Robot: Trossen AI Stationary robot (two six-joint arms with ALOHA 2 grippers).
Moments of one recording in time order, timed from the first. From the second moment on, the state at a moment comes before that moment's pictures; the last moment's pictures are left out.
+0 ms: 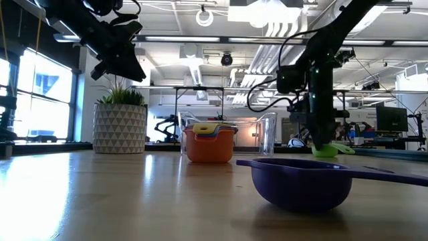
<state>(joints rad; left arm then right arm) 0.44 0.90 0.66 -0.37 -0.12 -0.52 -0.66 1.63 0.91 -0.76 0.14 0.34</state>
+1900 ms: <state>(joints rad) 0.44 0.90 0.66 -0.54 0.10 -0.31 0.05 1.72 1.53 -0.46 0.34 1.15</state>
